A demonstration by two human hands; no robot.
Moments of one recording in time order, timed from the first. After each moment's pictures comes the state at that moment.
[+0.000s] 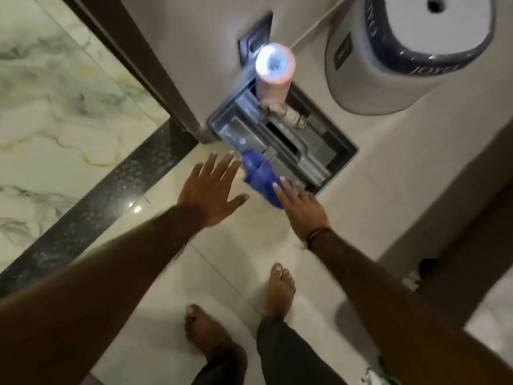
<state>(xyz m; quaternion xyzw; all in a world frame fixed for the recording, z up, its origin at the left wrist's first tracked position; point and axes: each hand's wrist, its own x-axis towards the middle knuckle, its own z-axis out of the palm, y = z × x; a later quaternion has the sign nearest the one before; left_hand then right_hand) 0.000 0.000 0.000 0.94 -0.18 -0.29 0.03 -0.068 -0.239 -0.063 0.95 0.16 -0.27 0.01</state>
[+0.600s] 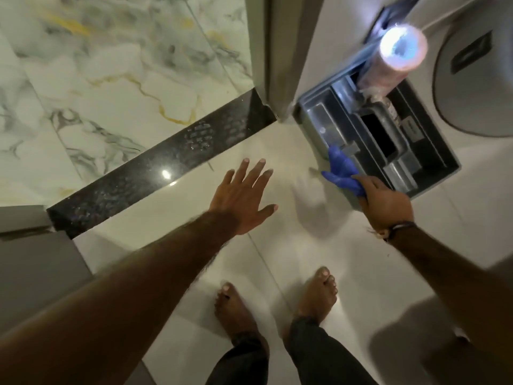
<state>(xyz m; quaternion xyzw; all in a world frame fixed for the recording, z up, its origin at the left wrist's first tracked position) -0.074 0.107 -0.030 0.94 -0.11 -0.30 0.06 -0.031 -0.219 -0.080 0.97 0.12 -0.21 -0.05</state>
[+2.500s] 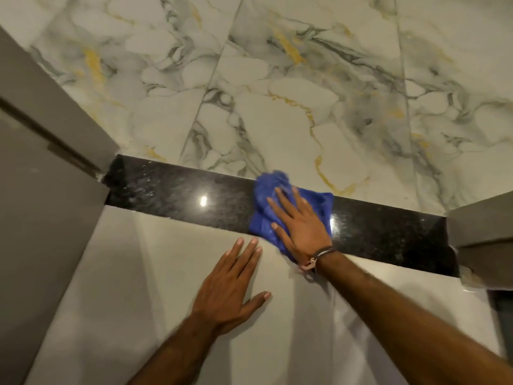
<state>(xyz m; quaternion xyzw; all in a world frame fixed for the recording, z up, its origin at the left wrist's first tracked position) -0.224 0.314 -0.316 0.95 0.24 -0.04 0.21 0.018 0.268 -0.313 0.81 0.57 -0.12 -0.09</state>
